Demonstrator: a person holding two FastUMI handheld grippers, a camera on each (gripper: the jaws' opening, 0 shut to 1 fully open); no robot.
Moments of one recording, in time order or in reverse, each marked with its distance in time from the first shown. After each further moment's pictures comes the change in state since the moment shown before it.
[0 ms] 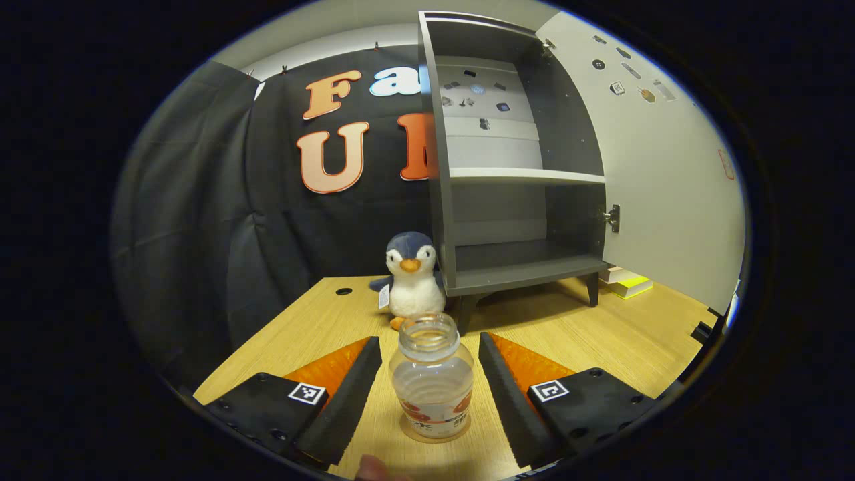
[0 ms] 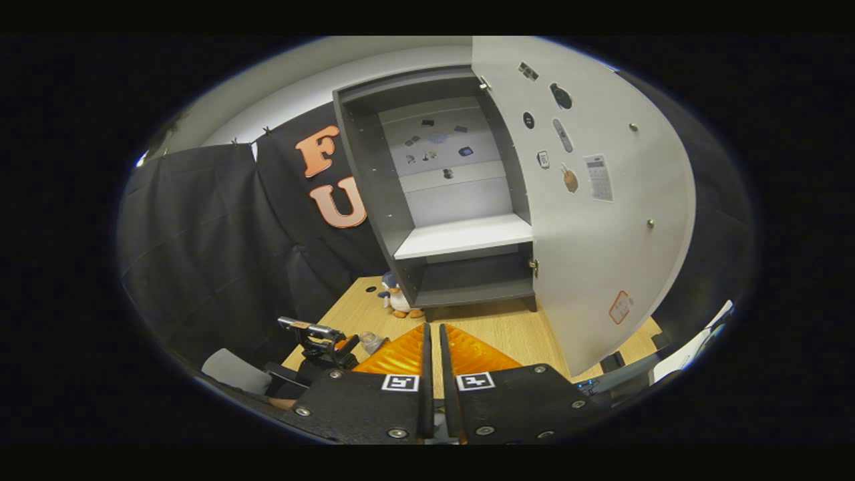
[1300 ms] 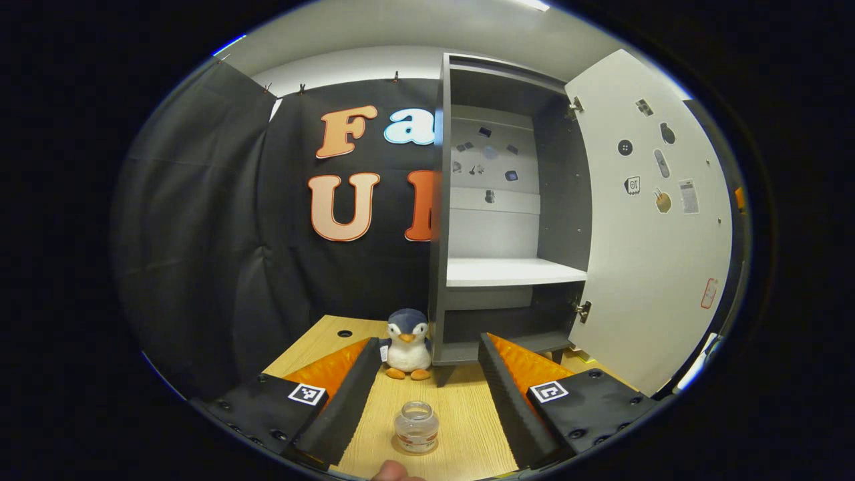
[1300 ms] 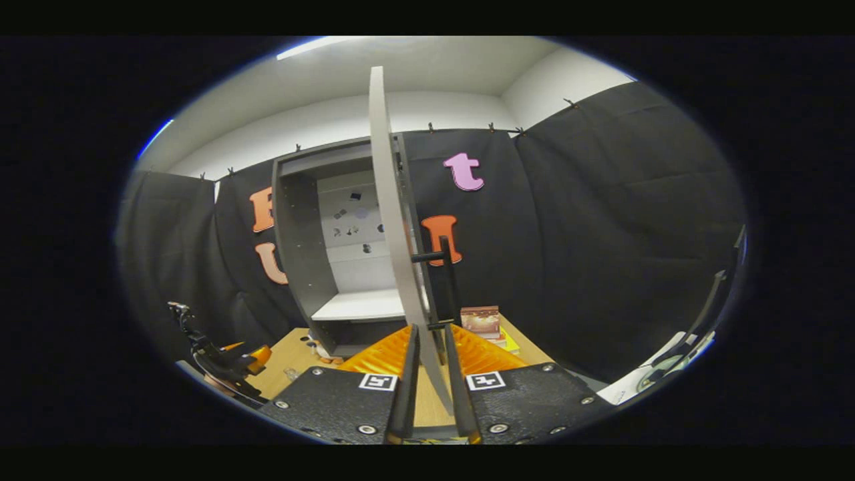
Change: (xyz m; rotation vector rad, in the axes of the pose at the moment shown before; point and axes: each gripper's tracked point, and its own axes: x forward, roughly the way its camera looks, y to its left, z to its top) left arm -0.057 0.012 0.156 -0.097 -0.104 0.007; right arm -0.108 -0.172 0.110 -0.038 -0.314 -0.231
